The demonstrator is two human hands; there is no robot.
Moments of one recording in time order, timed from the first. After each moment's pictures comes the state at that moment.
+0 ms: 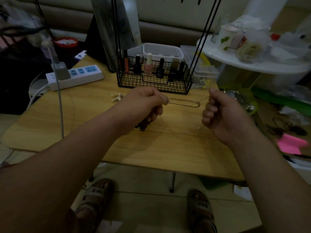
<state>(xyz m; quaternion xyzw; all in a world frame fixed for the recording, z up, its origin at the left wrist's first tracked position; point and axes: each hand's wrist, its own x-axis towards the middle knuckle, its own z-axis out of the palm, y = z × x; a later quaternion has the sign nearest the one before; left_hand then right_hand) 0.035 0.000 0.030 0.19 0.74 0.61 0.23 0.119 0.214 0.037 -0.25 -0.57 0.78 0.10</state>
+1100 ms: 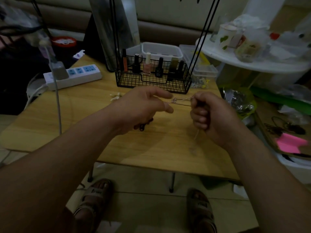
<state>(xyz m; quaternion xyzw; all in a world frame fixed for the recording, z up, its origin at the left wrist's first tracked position) 0.039 -0.004 0.038 0.22 0.74 0.58 0.26 0.116 0.201 0.032 -0.13 -0.68 0.72 0.03</state>
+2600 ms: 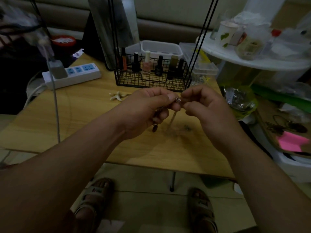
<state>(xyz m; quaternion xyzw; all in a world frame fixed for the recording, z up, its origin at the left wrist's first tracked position) 0.046 0.007 0.028 0.22 0.61 0.69 0.31 0.132 0.181 0.035 -0.08 -0.81 0.56 0.15</state>
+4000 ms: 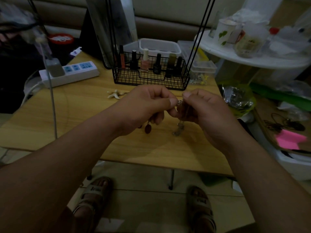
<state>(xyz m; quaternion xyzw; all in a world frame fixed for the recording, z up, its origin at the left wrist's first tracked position) 0.048 0.003 0.033 0.29 0.71 0.60 0.24 0.131 0.184 0.034 -0.10 -0.75 0.65 0.09</state>
